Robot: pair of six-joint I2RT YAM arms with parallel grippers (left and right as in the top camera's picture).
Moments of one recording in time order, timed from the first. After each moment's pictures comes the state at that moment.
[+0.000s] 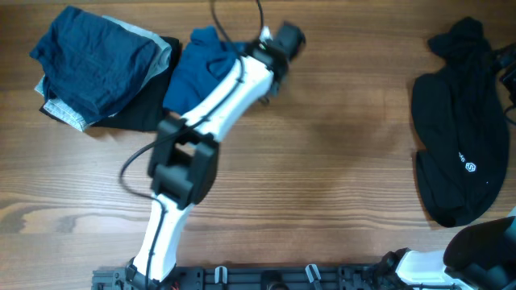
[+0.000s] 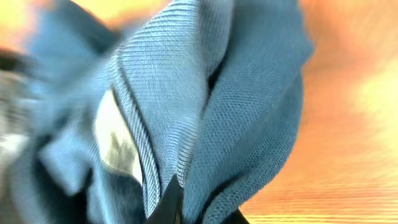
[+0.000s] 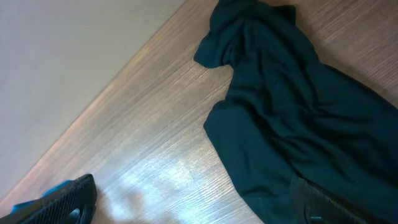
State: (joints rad) left arm -0.57 2.28 2.05 -0.99 -0.44 -0.25; right arm -0.64 1.61 1.59 -0.87 -0.40 0.24
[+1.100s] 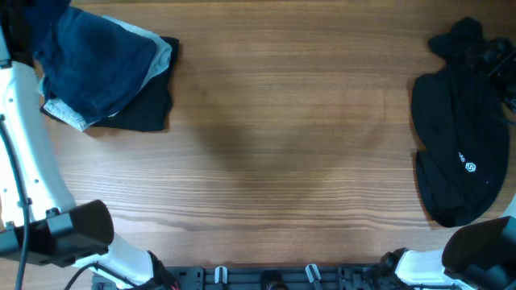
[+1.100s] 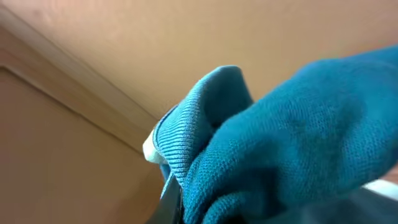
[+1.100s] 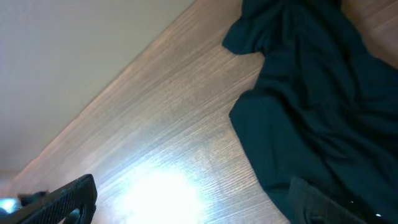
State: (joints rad) left arm 0.28 1.80 2.15 -0.62 -0.15 0.63; right arm -0.57 1.61 1.59 -0.88 -0.43 0.24
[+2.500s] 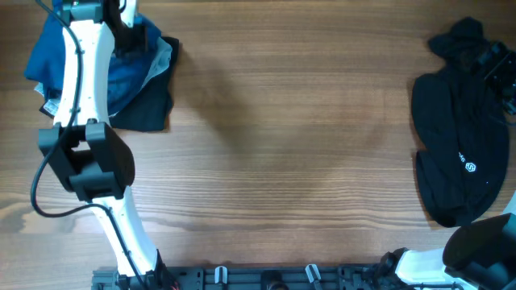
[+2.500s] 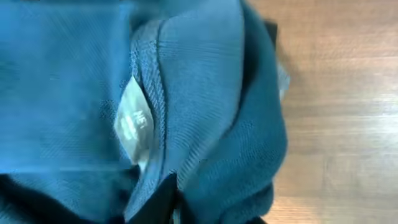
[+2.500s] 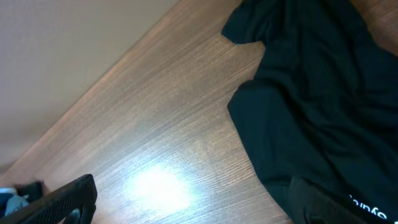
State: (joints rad) left arm 0.08 2.20 2.15 -1.14 -0.04 0.10; right arm -0.56 1.62 1.59 -0.91 -0.44 0.20
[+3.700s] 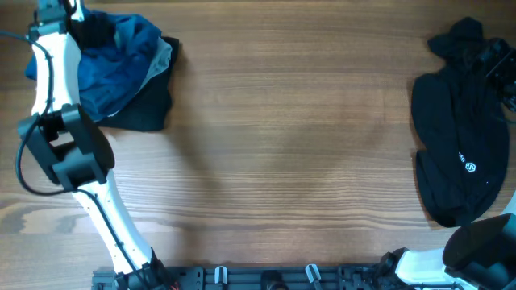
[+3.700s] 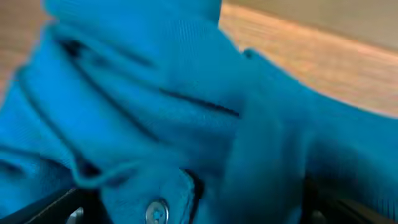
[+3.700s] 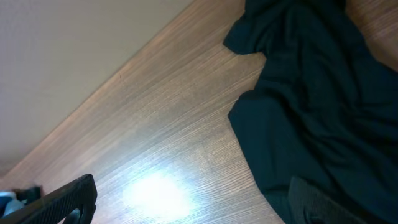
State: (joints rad) left arm 0.29 2.39 2.15 -0.68 0.00 -0.02; right arm -0.56 1.62 1.59 -0.88 -0.44 0.20
